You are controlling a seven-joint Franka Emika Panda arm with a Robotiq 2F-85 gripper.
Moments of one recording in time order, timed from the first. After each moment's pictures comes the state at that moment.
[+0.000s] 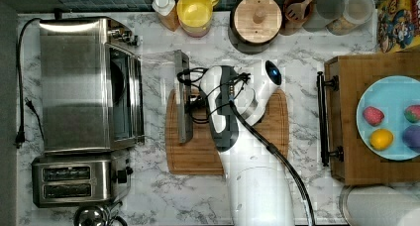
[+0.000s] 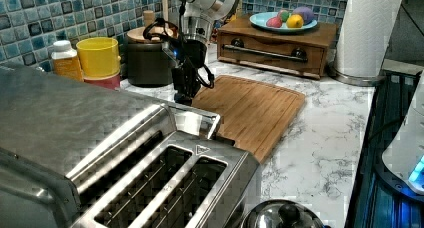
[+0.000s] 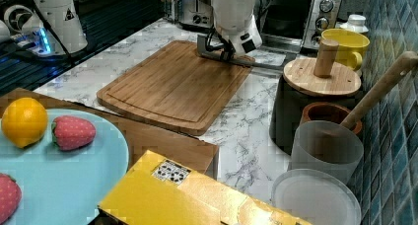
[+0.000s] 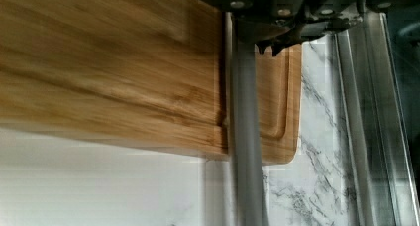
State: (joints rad) arm -0.21 0.54 0.14 -1.98 0.74 0.49 -1.43
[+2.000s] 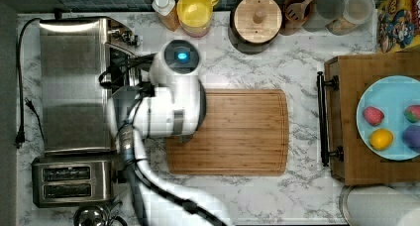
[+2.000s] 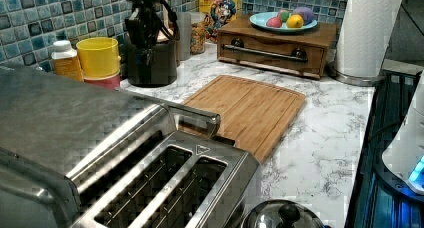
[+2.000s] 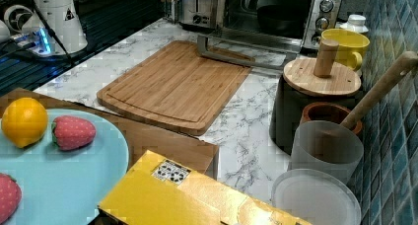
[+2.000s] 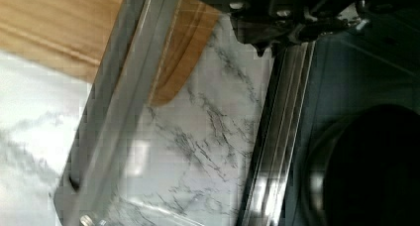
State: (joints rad) arm 0.00 0.26 0.26 -1.92 0.26 0.55 -1.03
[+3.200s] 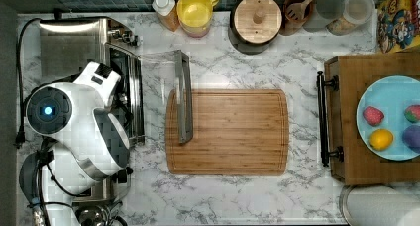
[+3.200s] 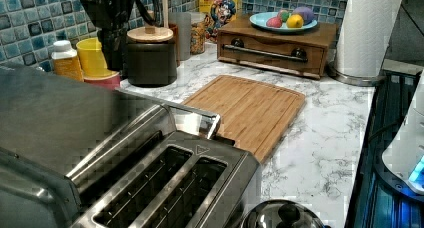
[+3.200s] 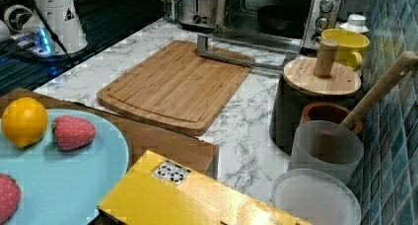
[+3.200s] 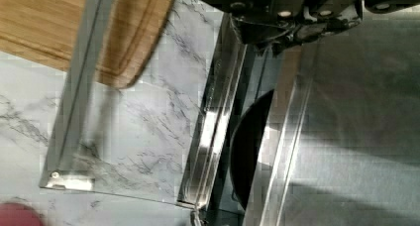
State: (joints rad) arm 0.22 0.13 0.29 -1.91 0.00 0.57 -0.56
